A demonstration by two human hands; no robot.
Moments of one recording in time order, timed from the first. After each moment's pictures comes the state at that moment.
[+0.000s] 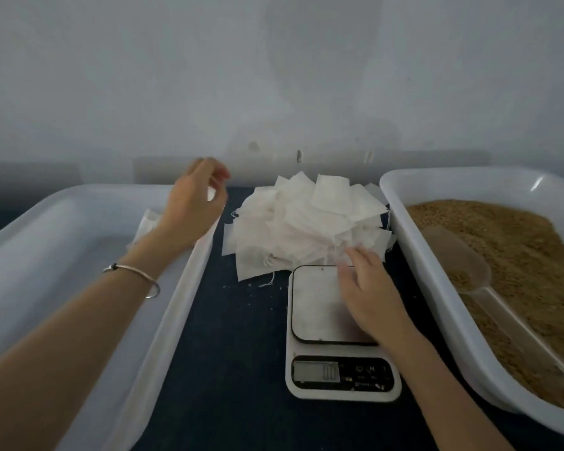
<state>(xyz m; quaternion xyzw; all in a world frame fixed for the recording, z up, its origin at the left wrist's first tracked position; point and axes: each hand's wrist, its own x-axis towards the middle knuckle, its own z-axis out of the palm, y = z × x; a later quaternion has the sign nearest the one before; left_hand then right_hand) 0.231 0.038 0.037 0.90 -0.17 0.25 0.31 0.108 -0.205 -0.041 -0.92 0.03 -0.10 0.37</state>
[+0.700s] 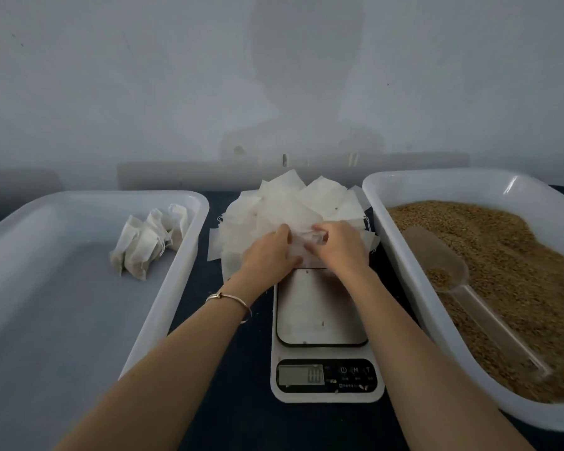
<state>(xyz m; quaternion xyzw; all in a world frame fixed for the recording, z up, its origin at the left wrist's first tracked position) 0.211 -0.072 -0.038 0.96 -0.16 -0.01 0.23 0.193 -0.214 -0.032 -0.95 0.10 -0.07 0.30</state>
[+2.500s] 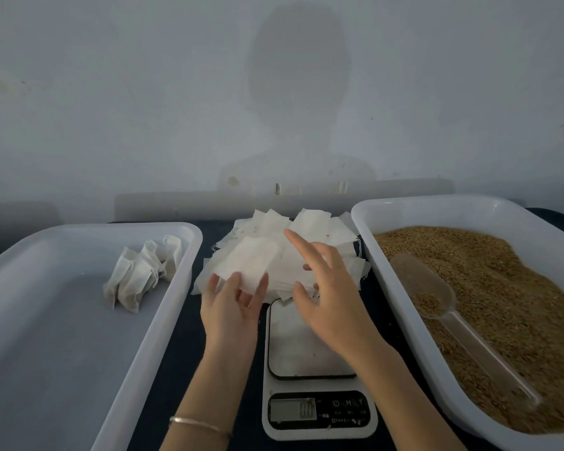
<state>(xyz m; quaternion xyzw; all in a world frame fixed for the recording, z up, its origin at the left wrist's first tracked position) 0.130 -0.060 0.001 0.31 0.18 0.04 0.93 0.104 -0.193 0.007 -0.89 -0.12 -0.20 0.39</state>
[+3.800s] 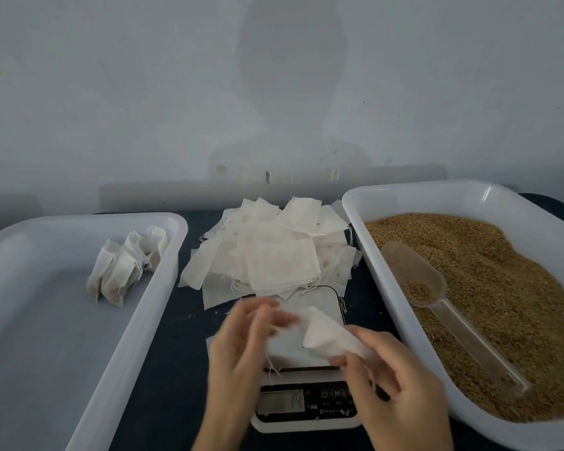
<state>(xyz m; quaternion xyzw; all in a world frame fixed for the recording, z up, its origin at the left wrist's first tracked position) 0.068 -0.060 -0.028 0.71 -0.14 0.08 0.69 -0.002 -0.208 -0.017 -0.79 0.02 -0.27 0.55</state>
